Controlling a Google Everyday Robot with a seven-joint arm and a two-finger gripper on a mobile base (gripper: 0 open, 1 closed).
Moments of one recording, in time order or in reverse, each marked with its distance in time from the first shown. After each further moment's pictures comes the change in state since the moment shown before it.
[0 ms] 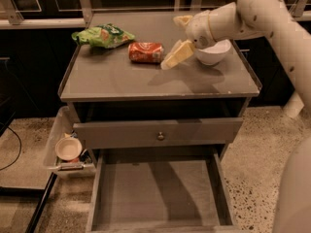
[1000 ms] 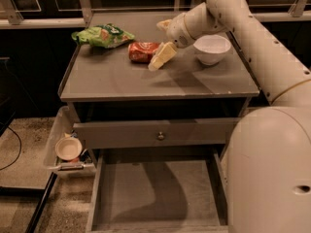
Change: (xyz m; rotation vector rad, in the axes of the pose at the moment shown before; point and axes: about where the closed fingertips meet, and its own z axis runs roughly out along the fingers) arm 0.007 -0.015 0.070 -0.082 0.092 -0.033
